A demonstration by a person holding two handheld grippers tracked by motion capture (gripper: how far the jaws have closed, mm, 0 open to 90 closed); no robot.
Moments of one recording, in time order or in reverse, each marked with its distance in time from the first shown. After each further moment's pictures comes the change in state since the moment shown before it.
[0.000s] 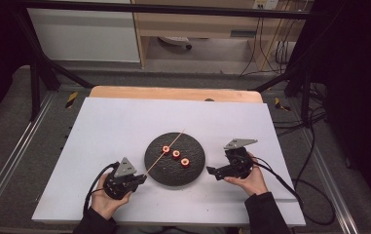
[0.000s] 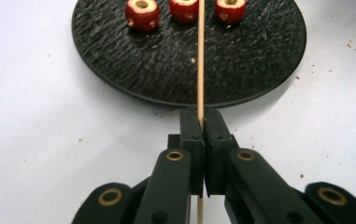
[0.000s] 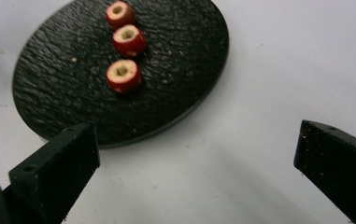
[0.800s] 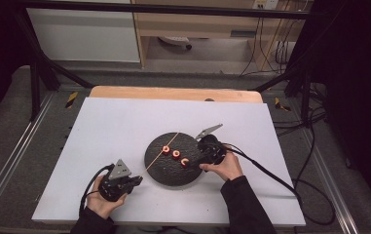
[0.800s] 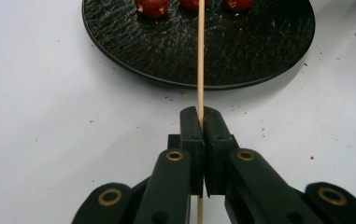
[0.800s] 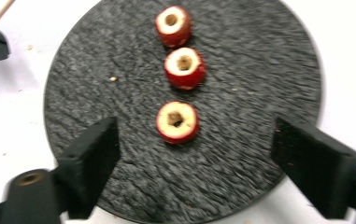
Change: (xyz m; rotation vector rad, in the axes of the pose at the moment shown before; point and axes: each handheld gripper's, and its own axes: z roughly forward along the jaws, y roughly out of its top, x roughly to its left) left arm 0.006 -0.010 -0.003 0.001 0.001 -0.002; right arm 0.030 0.059 0.052 0.189 0.116 -0.096
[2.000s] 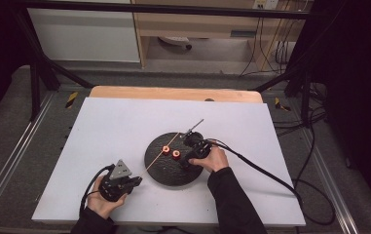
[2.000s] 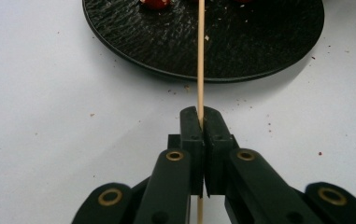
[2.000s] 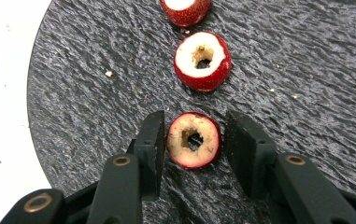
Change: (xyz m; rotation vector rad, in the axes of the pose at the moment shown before) left arm 0.001 -0.002 0.003 0.017 0.006 -0.003; right arm -0.001 0.025 0.039 0.209 0.047 0.041
